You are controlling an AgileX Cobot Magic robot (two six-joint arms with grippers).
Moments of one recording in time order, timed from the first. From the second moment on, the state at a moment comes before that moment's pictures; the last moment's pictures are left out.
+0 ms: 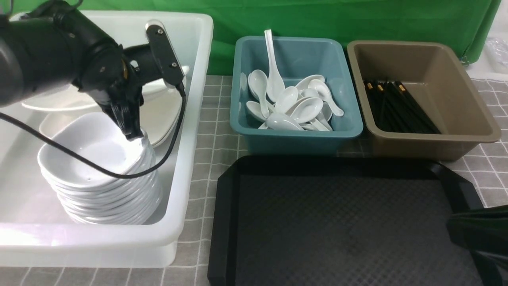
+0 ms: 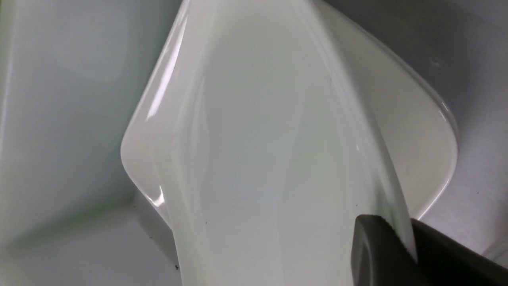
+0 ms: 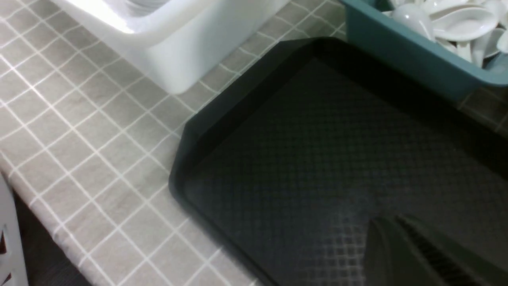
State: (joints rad) right arm 0.95 0.74 -0.87 -0.21 0.76 0.28; left arm -0.30 1.72 -1.30 0.51 0.65 0.51
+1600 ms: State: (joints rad) right arm 0.95 0.74 -0.87 -0.07 0.77 0.19; left arm -0.30 1.74 -1.31 0.50 0.60 0.39
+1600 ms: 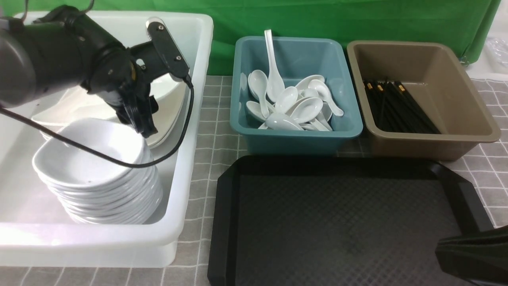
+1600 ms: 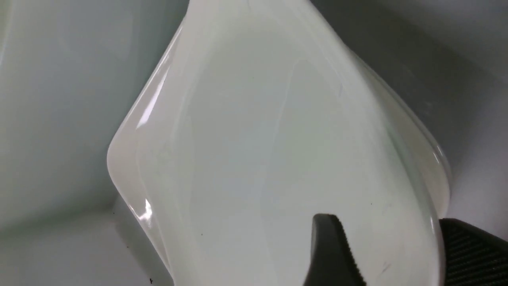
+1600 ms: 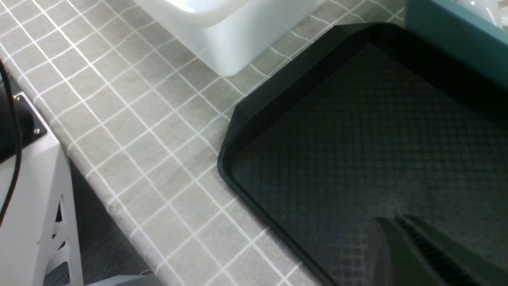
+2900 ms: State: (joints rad) right arm 0.95 0.74 -0.87 -0.01 0.79 0.16; left arm -0.30 0.84 -0.83 -0.28 0.18 0.45
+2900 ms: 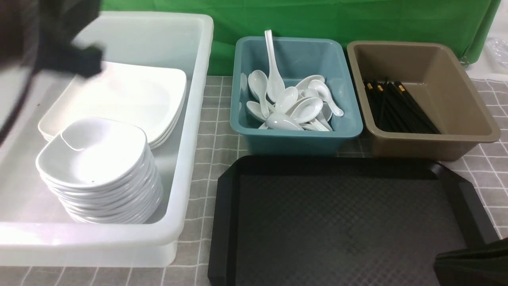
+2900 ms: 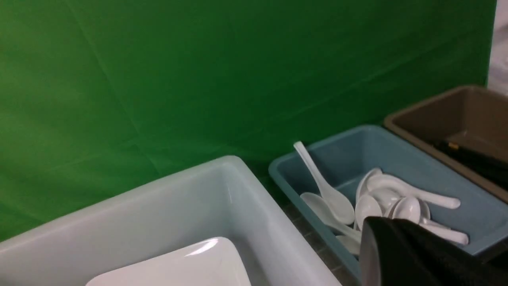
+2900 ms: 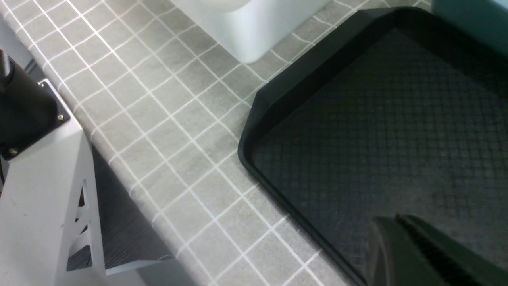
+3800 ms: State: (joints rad) right arm 0.95 0.74 -0.87 0.00 0.76 0.16; left arm -0.30 0.43 -0.42 -0.34 -0.01 0.47
